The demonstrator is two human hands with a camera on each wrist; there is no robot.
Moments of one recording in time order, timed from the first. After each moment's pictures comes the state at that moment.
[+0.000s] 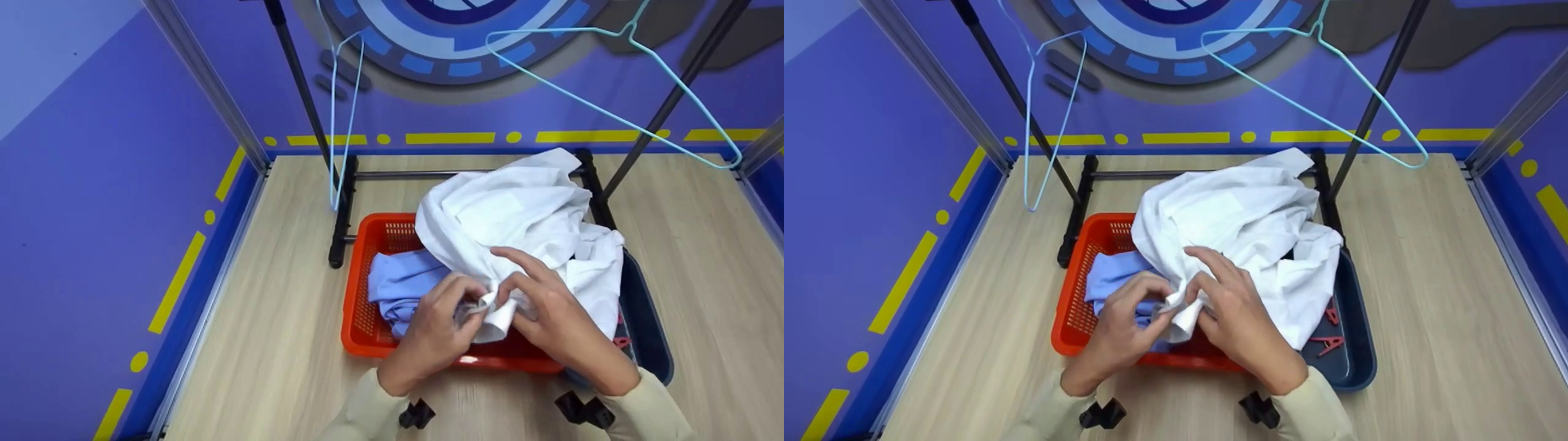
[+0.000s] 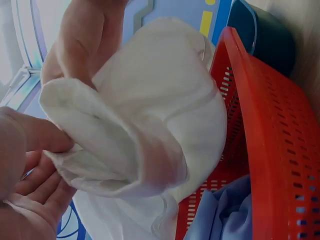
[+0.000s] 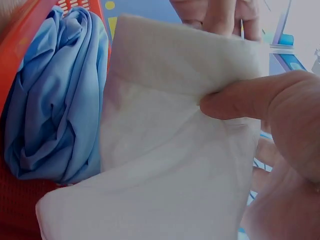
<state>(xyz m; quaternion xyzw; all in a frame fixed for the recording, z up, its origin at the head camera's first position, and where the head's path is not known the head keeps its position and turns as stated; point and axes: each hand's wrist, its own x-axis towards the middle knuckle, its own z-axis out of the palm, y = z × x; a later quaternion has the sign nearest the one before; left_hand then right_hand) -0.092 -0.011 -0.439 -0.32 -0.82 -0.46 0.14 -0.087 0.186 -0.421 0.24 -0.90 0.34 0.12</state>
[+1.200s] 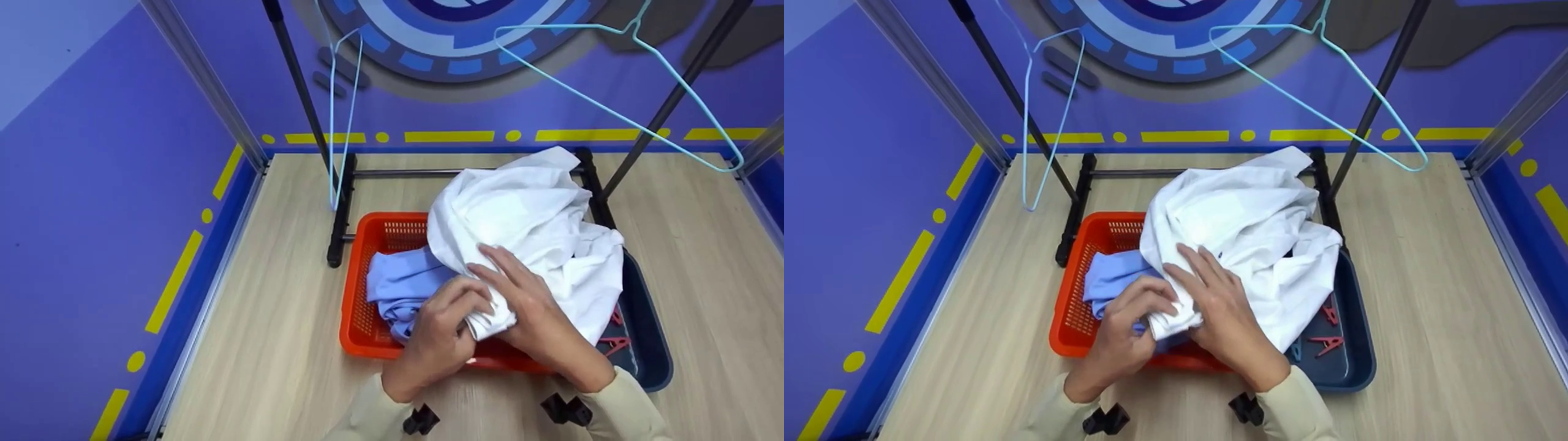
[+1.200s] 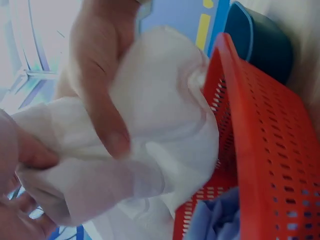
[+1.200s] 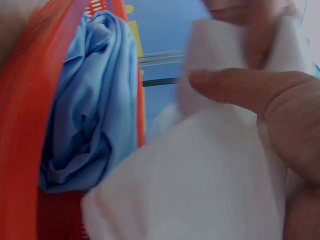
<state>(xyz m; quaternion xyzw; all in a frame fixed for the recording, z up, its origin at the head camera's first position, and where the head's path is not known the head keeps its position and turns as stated) -0.089 -0.005 -0.441 -0.37 -0.79 -0.44 0.22 -0.095 0.174 -0.448 0.25 -0.91 0.31 0.12</state>
